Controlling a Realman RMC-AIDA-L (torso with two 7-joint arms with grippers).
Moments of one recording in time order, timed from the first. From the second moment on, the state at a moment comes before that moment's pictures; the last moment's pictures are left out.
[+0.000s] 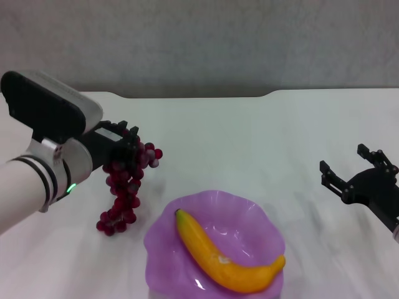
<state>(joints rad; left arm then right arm) -0.23 -2.03 1.84 1.37 -0.38 -0.34 0.26 0.40 2.02 0.79 0.27 -2.51 -0.97 0.08</state>
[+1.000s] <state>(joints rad) -0.17 -2.03 1.80 1.92 -0.40 -0.83 0.32 0.40 2.02 0.79 0.27 -2.51 -0.96 0.08</state>
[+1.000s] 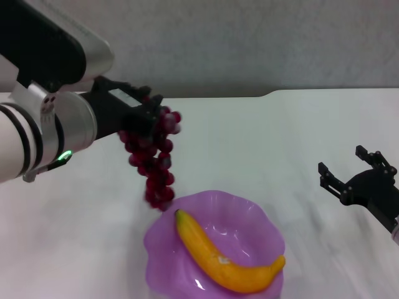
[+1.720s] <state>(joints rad) -0.08 -2.03 1.94 1.89 -0.68 -0.77 0.63 0.40 2.02 0.77 0.28 -2.51 -0.94 0.08</state>
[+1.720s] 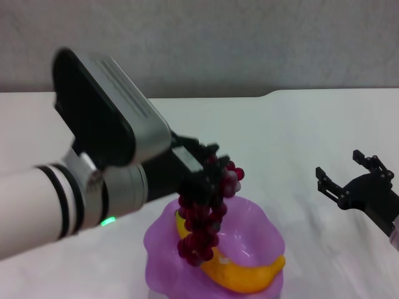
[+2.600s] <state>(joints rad) -0.11 -2.03 2.01 1.67 -0.70 -0.53 0.65 0.40 2.02 0.77 0.28 -2.50 -0.94 0.08</state>
